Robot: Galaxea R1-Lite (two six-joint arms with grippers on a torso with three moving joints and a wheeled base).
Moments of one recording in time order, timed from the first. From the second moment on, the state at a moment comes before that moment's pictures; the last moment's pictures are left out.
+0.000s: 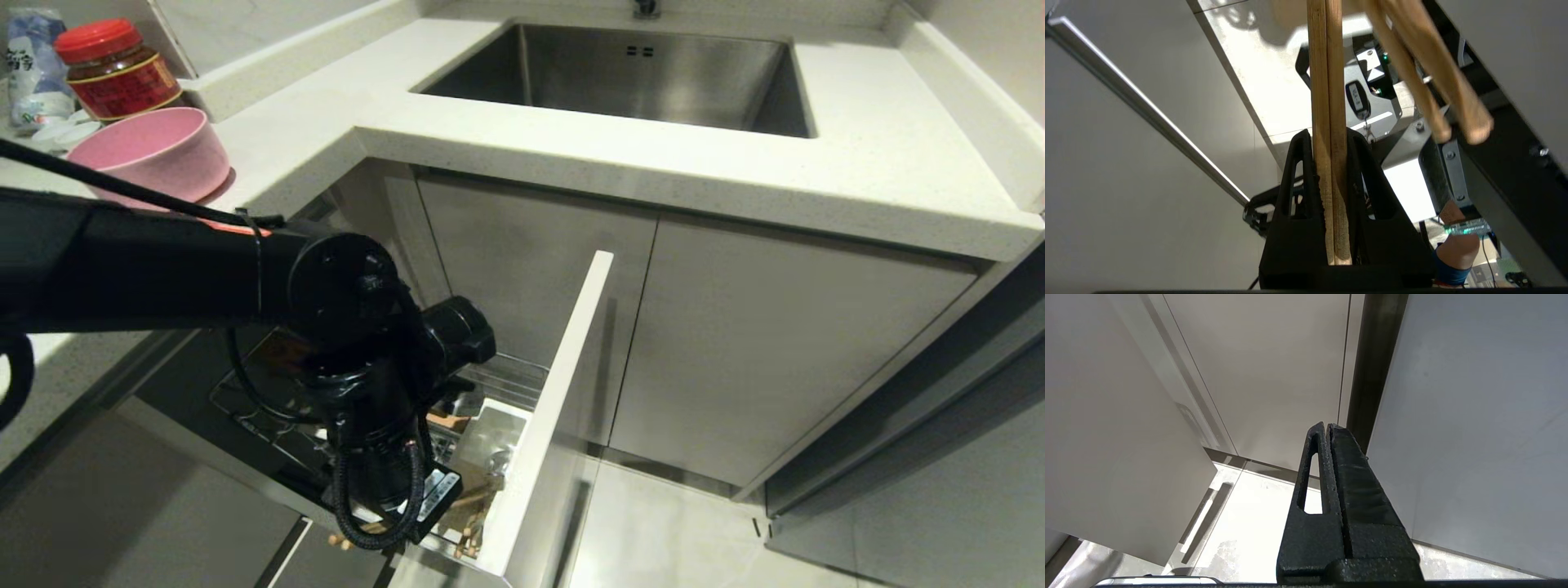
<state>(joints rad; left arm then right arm) -0.66 1.94 -1.51 1.15 0.06 -0.11 0.00 0.00 0.00 -0.08 0.00 0.02</state>
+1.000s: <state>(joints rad) -0.63 2.08 -1.59 1.11 0.05 -0.10 0.00 0.00 0.00 -0.08 0.00 0.02</state>
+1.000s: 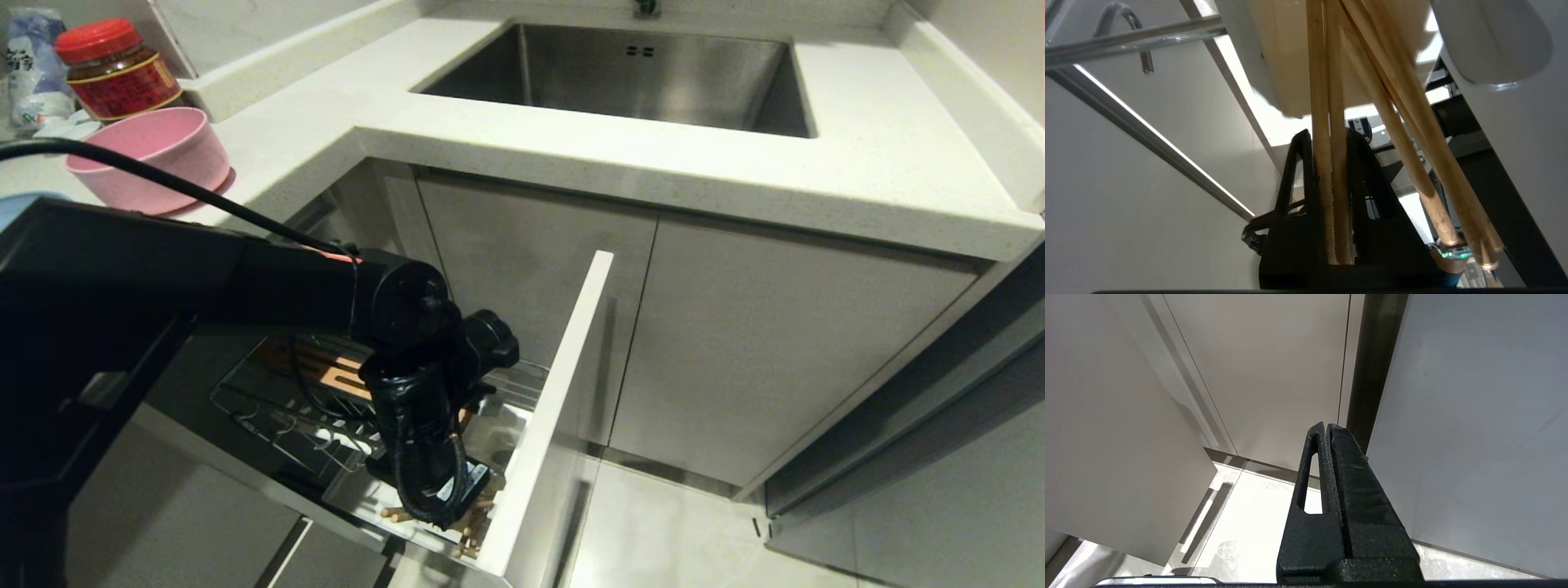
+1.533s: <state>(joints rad) -0.63 2.07 -1.59 1.12 0.06 -0.11 0.00 0.00 0.00 -0.08 0.00 0.02</state>
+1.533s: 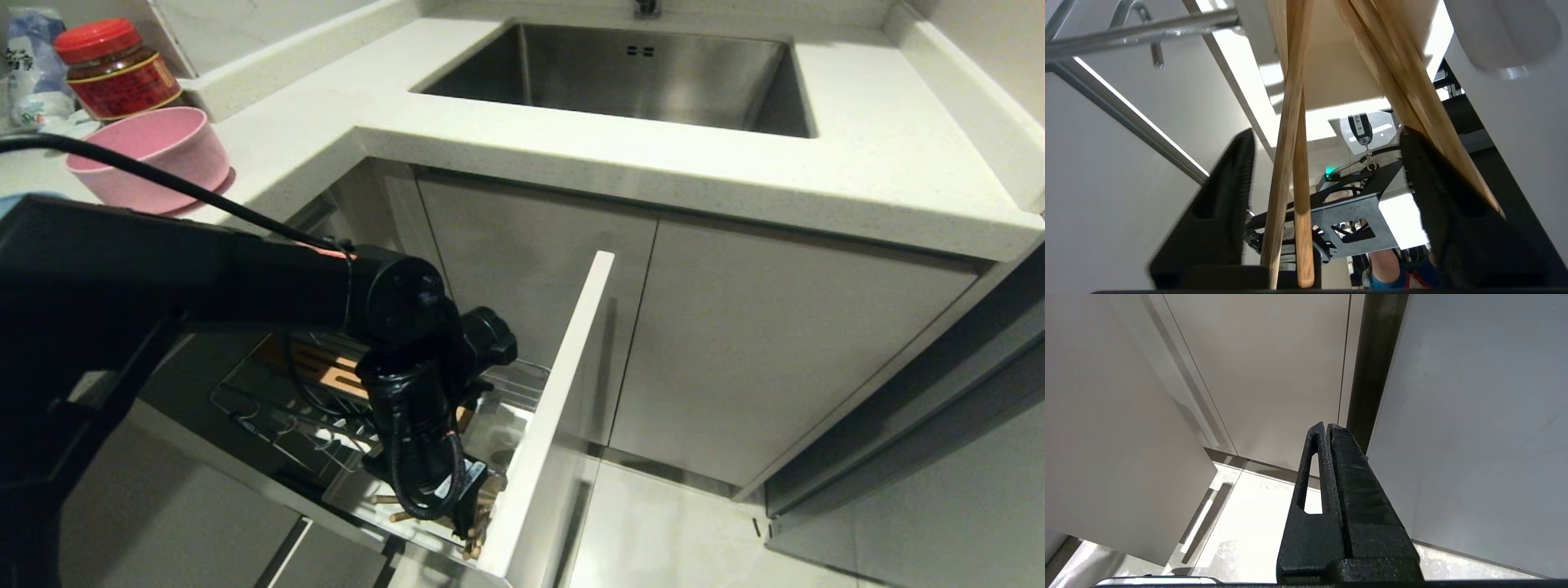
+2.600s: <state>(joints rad) -0.66 1.53 -1.54 1.12 0.28 -0.21 0.00 0.00 0.00 -0.08 0.00 0.02</state>
